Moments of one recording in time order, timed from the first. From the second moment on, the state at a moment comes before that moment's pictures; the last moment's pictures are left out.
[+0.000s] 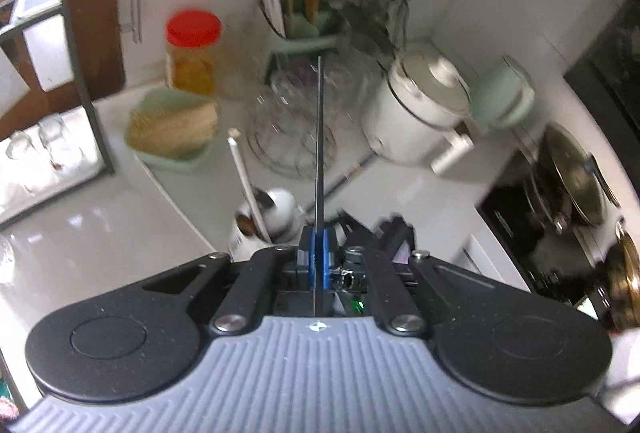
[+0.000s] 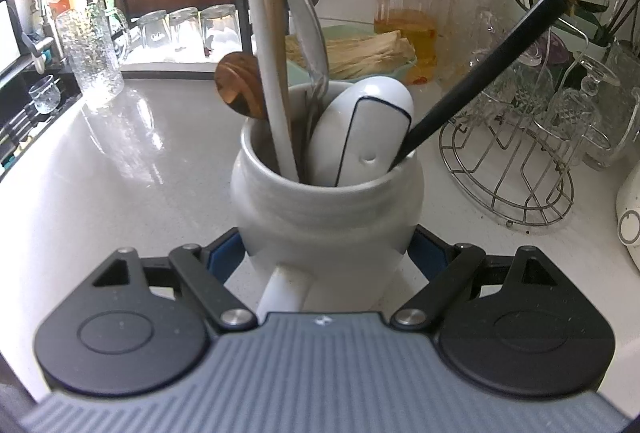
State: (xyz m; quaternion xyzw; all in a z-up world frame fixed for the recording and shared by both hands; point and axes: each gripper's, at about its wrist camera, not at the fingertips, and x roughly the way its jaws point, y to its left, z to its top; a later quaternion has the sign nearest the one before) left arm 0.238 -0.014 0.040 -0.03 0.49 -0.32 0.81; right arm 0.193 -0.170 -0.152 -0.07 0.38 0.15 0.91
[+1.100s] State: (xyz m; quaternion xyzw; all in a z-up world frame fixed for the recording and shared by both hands) left arm 0.299 -0.019 -0.015 -0.02 0.71 -0.28 0.65; right arm 0.189 -0.172 -0.152 -0.07 0.38 0.16 0.91
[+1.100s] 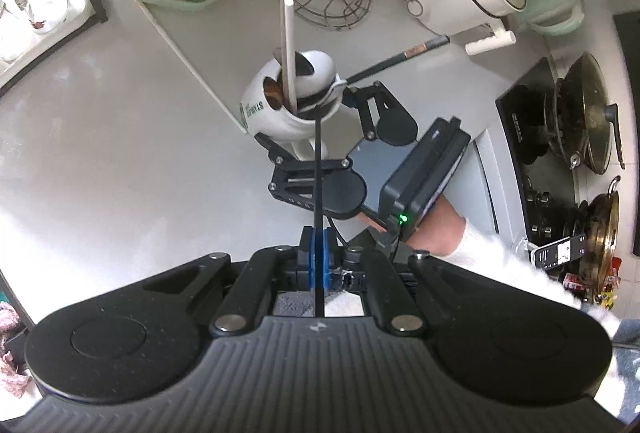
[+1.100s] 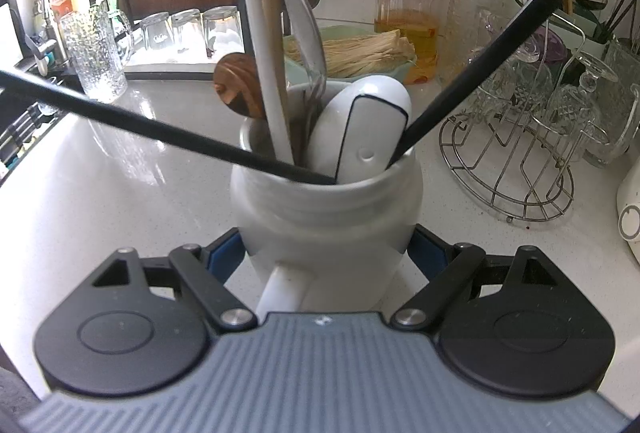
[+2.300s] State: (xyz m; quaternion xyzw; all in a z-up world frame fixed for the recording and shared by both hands) left arm 0.328 -0.045 -0.001 0.01 0.58 -0.26 0.77; right arm 0.196 -0.170 -0.152 -0.07 0.39 0.15 0.91
